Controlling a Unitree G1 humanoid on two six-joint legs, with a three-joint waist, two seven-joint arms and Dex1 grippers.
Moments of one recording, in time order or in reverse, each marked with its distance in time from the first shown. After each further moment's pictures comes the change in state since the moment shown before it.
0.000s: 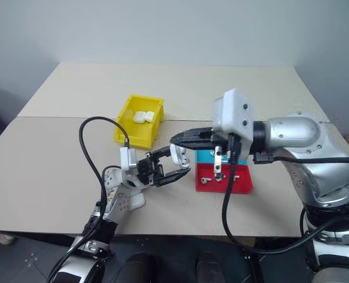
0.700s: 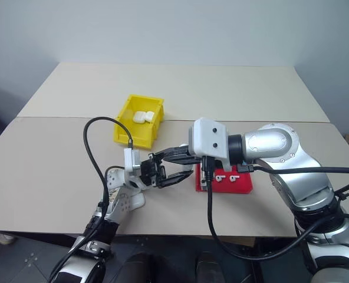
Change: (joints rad) left arm 0.005 0.012 0.000 -0.013 0.003 0.006 -0.007; right arm 0.020 -0.024 0.091 -0.002 -0.146 -0.042 0.027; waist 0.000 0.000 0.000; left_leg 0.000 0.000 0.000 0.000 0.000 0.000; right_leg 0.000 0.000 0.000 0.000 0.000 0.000
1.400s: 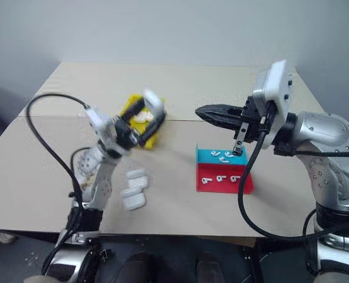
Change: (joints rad) left arm -0.127 0.097 0.166 -0.272 0.142 0.271 0.602; right arm 0.090 0.013 -0.373 0.052 0.269 0.121 -0.183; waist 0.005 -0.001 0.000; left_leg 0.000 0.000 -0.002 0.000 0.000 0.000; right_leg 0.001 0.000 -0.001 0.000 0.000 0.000
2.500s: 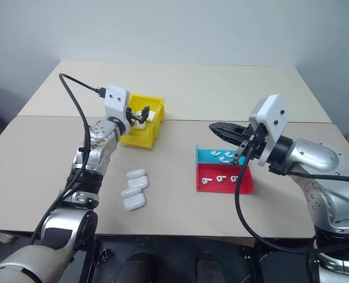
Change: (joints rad) left arm -0.293 0.055 -0.014 0.452 0.261 0.341 0.407; right arm 0.184 0.016 -0.010 -0.052 -0.090 -0.010 -0.130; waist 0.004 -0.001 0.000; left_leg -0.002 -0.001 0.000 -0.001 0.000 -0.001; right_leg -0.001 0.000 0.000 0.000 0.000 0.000
